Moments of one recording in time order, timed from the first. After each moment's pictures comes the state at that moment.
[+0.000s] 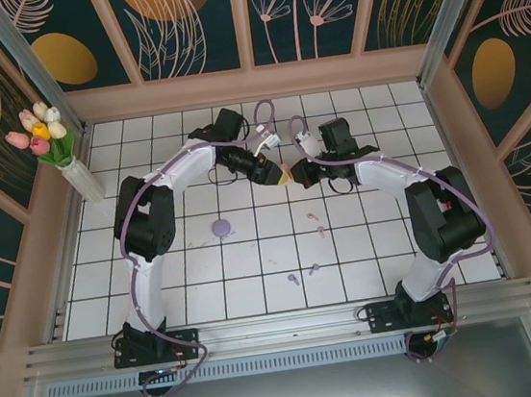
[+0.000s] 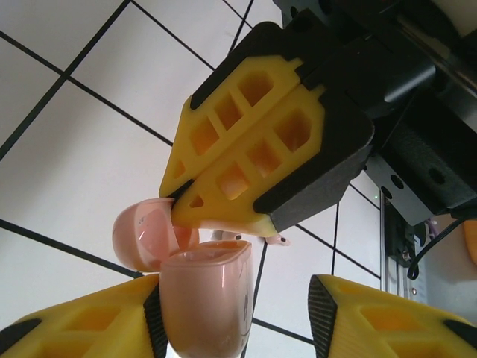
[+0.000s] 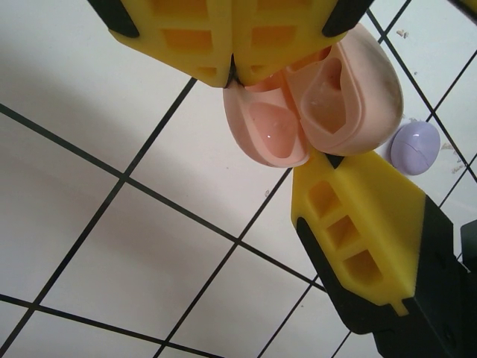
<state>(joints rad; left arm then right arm) -0.49 2.17 1.75 -0.73 0.97 0.22 0.38 1.68 1.05 -0.20 -0.52 0.00</state>
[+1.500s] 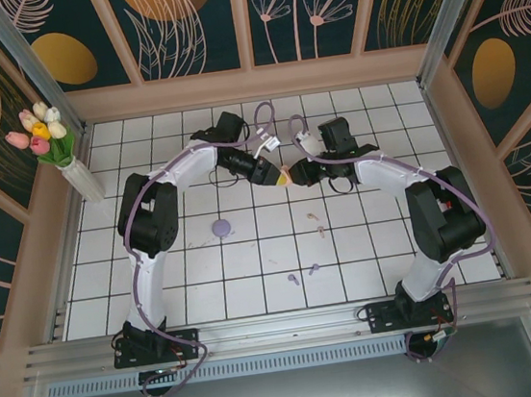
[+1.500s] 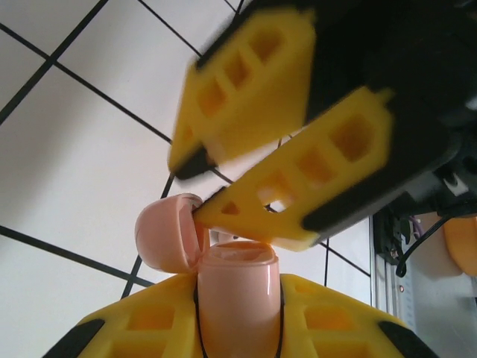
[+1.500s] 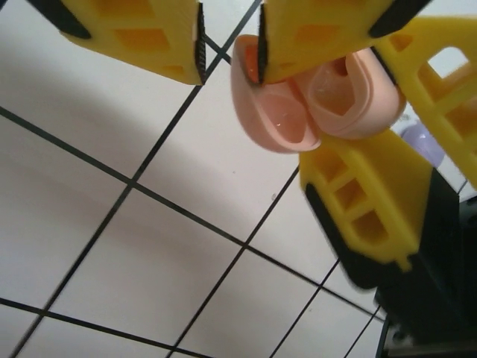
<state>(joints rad) -0.49 2.21 1.74 -0.71 1.02 0.22 0.38 1.68 1.07 -0.23 -0.50 0.00</state>
